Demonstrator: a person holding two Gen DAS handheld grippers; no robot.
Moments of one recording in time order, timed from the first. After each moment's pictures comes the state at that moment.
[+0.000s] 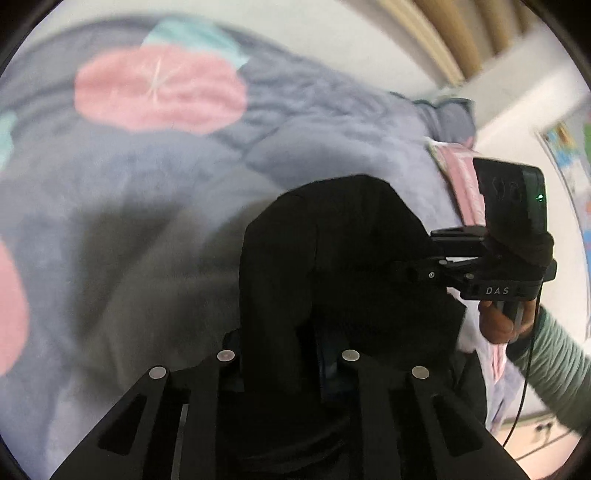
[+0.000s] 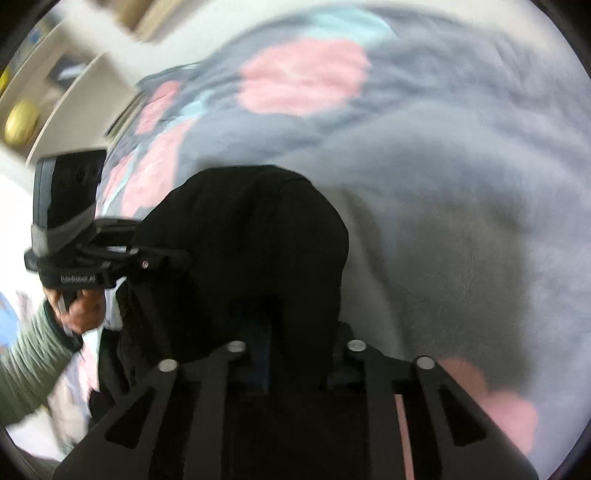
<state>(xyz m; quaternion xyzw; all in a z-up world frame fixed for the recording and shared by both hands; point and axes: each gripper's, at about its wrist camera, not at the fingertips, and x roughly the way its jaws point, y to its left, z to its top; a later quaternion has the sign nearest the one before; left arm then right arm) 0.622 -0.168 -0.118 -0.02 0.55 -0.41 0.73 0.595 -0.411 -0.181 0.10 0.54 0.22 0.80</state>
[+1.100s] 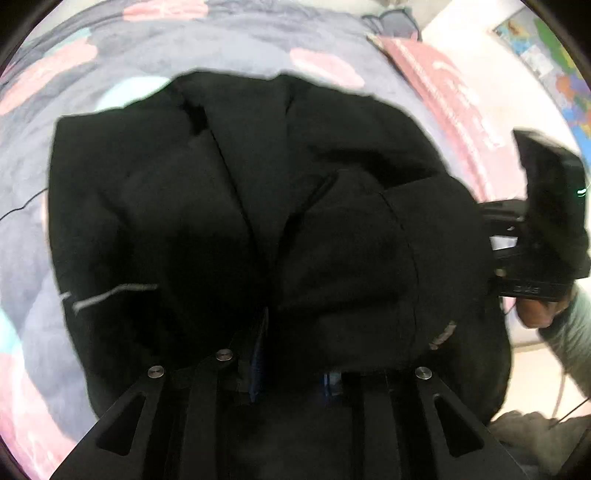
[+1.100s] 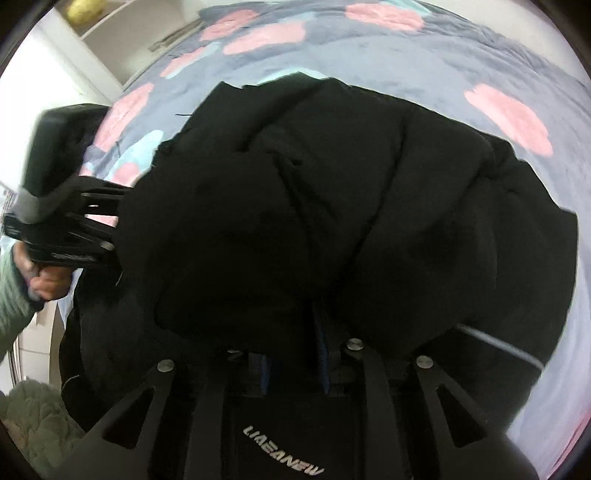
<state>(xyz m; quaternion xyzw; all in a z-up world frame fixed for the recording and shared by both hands) 0.260 -0.052 -0.089 0.04 0.60 -0.38 0.71 0.191 -0.281 -0.176 0.04 0.57 0.18 0.80</state>
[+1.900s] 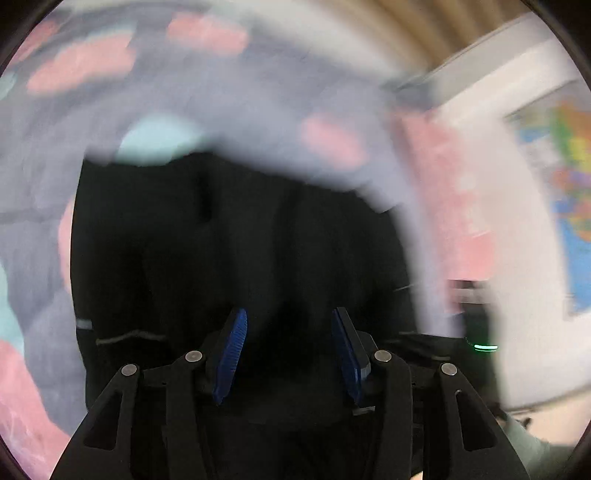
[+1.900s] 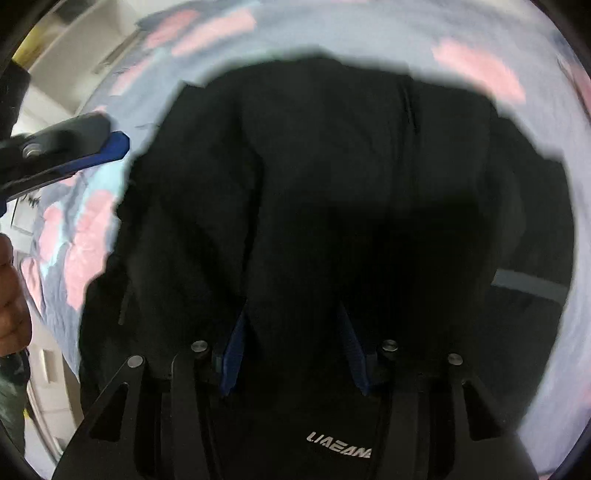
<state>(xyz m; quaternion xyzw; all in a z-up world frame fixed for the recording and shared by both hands) 0.297 -0.055 -0.072 -0.06 0.62 -0.32 0.72 0.189 -0.253 -0.194 0.11 0.62 0.08 0.77</state>
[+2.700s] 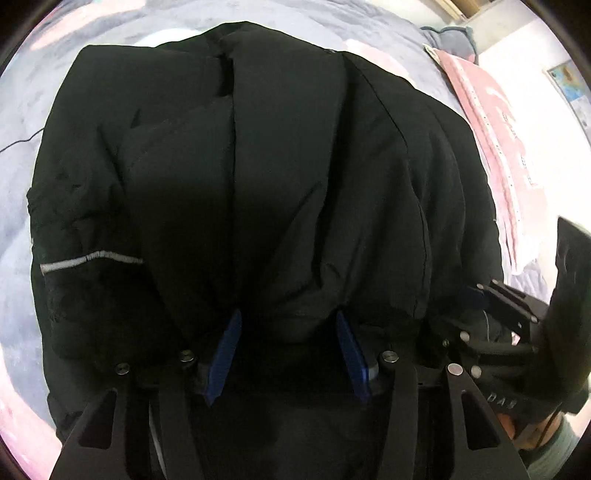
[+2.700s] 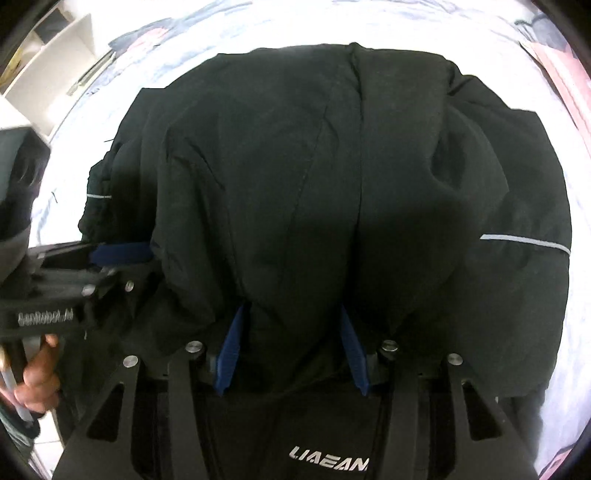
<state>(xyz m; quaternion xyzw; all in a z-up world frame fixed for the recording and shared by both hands) 0.258 -0.075 -0.135 -0.01 0.65 -0.28 0.71 0.158 -0.260 -0.206 0.10 0.58 0.02 0.81</state>
